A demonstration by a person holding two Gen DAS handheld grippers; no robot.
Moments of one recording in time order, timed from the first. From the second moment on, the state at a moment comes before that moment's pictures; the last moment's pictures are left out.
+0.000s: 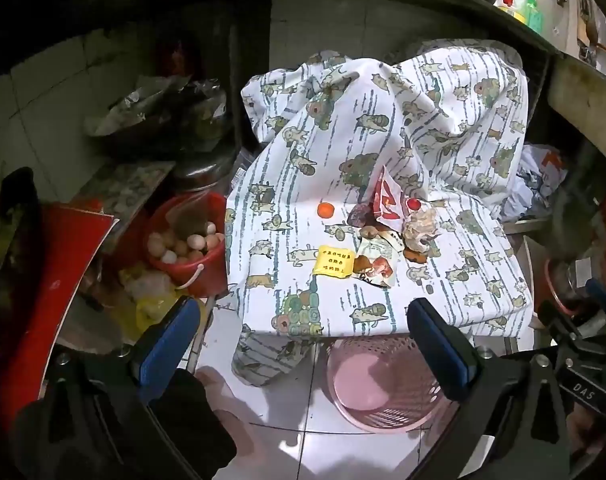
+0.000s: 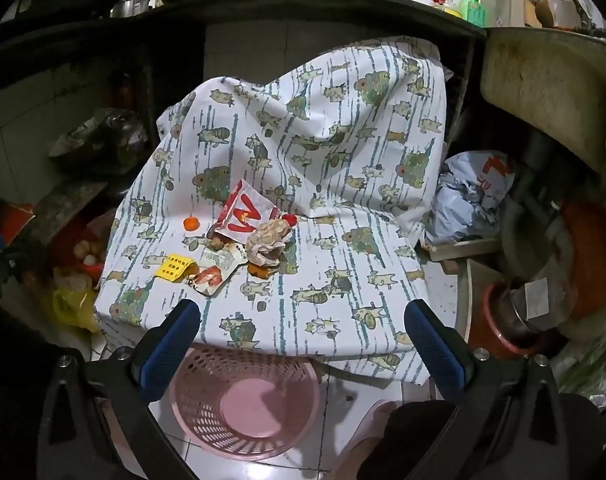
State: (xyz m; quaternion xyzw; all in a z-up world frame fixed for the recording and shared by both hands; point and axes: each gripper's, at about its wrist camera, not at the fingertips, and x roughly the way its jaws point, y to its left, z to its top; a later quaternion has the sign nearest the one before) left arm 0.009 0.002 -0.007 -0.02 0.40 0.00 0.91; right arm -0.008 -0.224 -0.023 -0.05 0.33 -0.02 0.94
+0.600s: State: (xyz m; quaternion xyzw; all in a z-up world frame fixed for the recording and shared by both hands) left arm 0.008 0.007 -0.006 -0.02 0.40 -0.01 0.92; right arm -0.012 -0.217 -0.024 -0.06 0.32 -0.03 0.94
